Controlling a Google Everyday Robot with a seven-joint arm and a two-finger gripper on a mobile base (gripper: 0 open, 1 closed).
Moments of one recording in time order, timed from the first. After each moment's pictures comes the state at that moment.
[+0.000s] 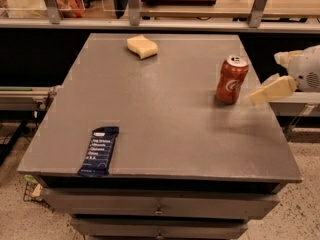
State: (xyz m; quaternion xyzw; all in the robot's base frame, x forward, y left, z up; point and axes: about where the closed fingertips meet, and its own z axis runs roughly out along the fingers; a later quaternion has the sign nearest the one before) arm 0.563 -0.252 0.900 -0.41 0.80 0.13 0.42
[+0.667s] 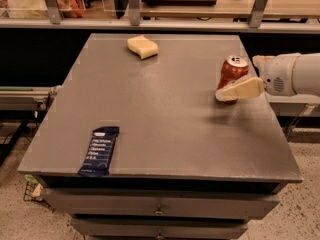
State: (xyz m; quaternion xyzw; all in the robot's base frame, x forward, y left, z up) arm 0.592 -0.206 0.884 -0.35 0.78 0.17 0.48
